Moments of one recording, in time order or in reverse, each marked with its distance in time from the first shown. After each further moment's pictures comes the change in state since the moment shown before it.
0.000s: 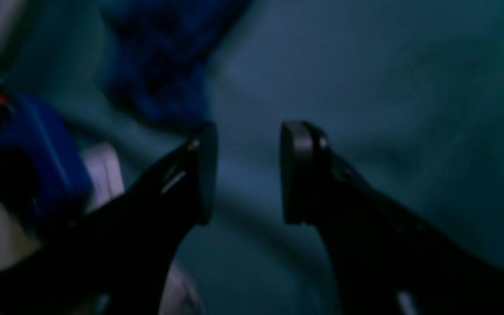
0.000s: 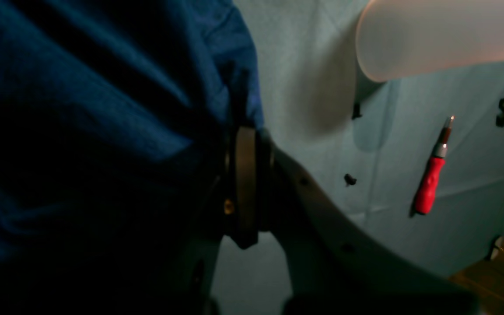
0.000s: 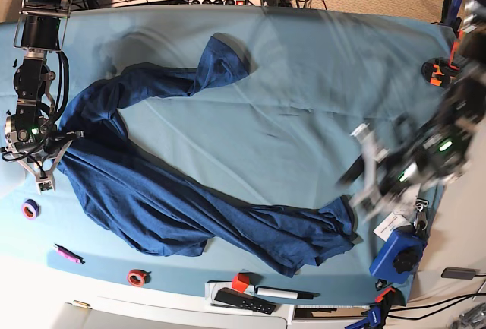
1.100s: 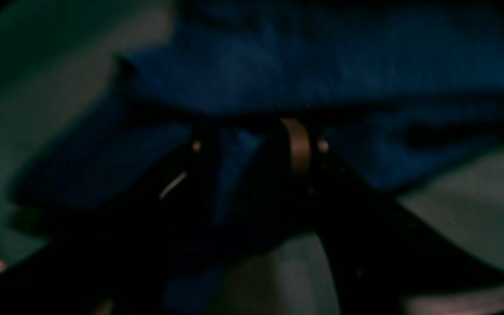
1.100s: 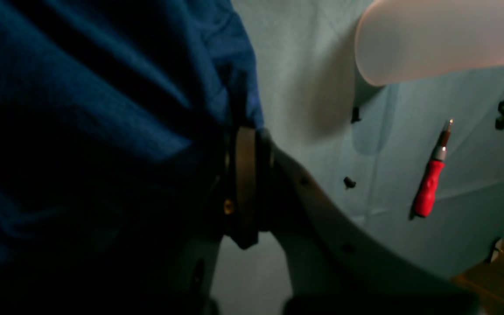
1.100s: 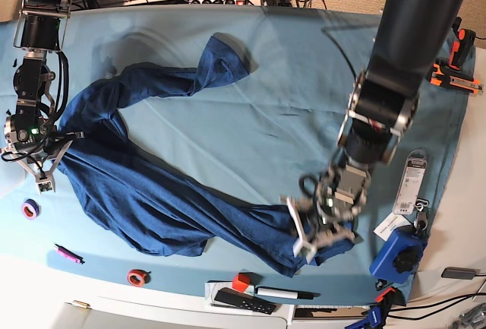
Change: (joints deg) left arm -25.7 37.0 -0.6 -83.1 29.9 17.2 -42.7; right arm 0.0 0.0 0.1 0.0 0.0 0.0 0.5
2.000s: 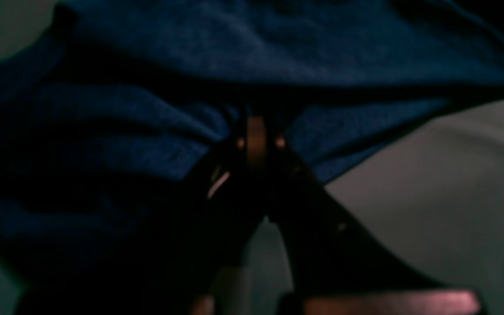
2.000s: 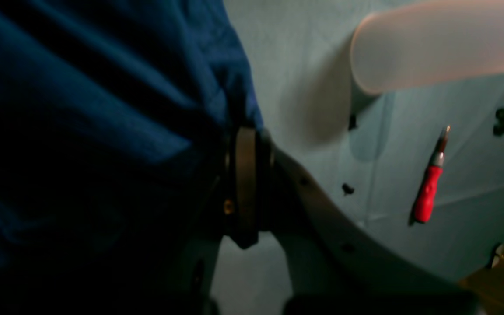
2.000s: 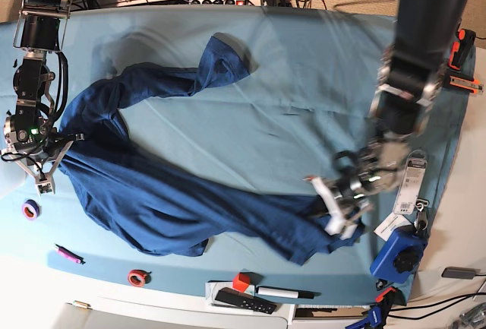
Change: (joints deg) left arm 8.8 -11.5 -0.1 10.1 -17.3 -17.7 2.7; right arm 0.1 0.0 0.0 0.0 0.0 0.0 1.5
